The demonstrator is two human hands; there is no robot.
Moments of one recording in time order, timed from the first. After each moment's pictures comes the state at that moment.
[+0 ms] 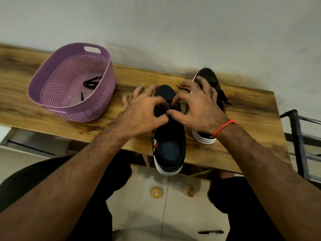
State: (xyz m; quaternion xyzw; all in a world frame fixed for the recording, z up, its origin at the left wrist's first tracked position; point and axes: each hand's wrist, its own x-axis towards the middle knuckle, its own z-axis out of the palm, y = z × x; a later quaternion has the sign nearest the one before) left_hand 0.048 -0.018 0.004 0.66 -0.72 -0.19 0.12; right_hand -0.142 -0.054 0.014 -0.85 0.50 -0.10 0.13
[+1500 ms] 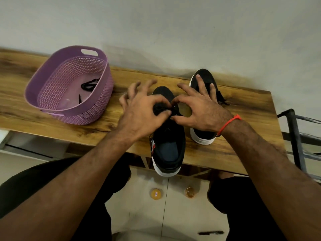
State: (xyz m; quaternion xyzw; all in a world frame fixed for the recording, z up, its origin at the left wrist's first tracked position) left_hand 0.037 -0.012 0.005 0.66 -0.70 -0.14 0.22; right_hand -0.155 -0.062 0.019 -0.87 0.47 0.01 0.16
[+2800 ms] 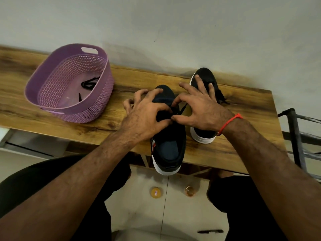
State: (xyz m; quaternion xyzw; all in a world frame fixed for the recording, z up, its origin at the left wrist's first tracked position) left_hand 0.036 -0.010 -0.008 0.65 -0.74 -0.14 0.10; right_hand -0.153 -0.063 0.018 -0.86 0.48 0.01 0.17
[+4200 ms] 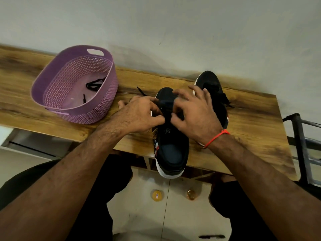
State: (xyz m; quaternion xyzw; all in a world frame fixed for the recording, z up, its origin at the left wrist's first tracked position) left_hand 0.064 -0.026 0.007 0.66 -0.71 -0.25 0.05; right_hand -0.129 -0.045 -0.001 -0.87 0.48 -0.12 0.07
